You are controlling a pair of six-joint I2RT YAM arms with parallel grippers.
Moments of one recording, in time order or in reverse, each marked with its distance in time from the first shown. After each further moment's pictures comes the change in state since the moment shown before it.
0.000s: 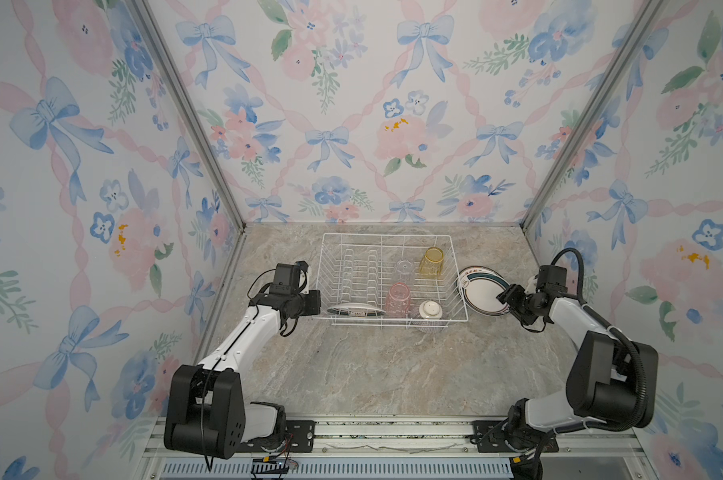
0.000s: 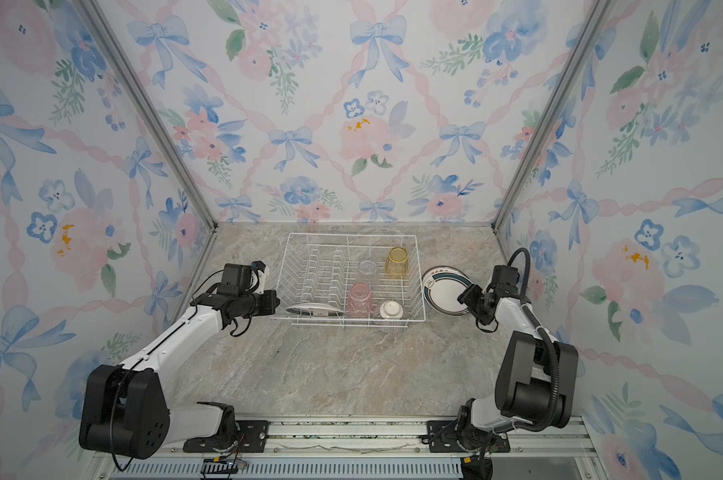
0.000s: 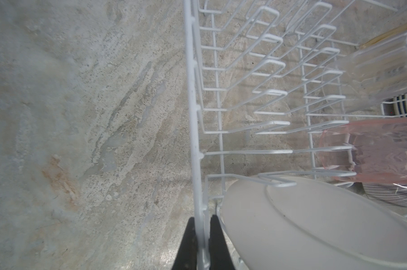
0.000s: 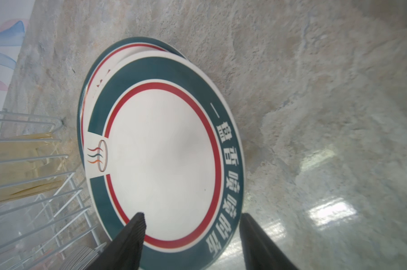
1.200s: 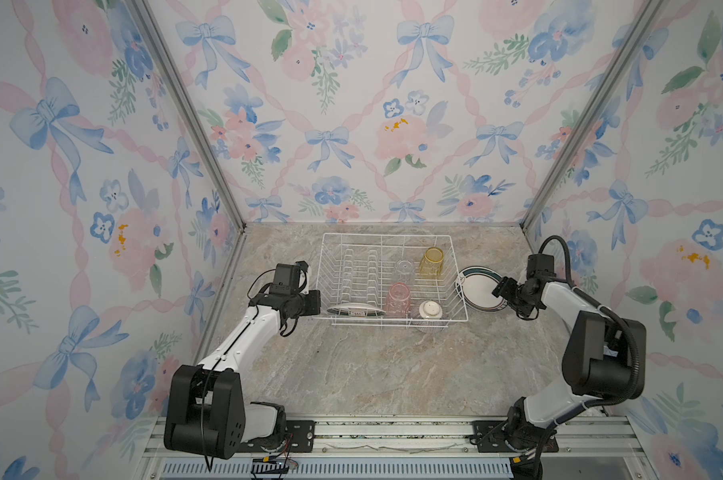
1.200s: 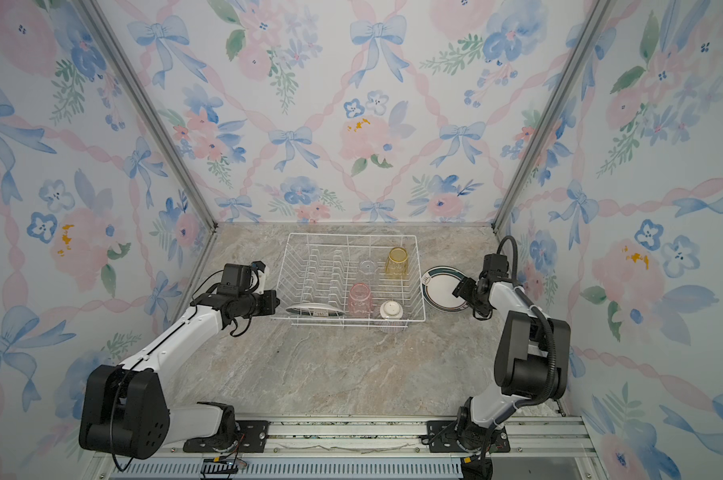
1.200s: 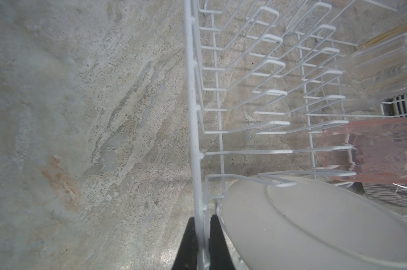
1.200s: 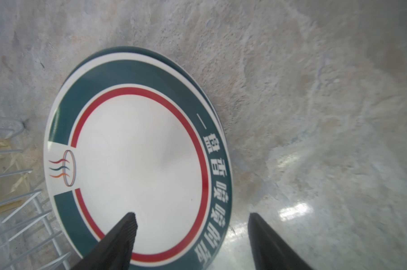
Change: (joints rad) left arm 0.001 -0.001 -0.001 0.000 0.001 0.000; right arm 0.022 0.060 0.139 -0.077 0.114 -0.080
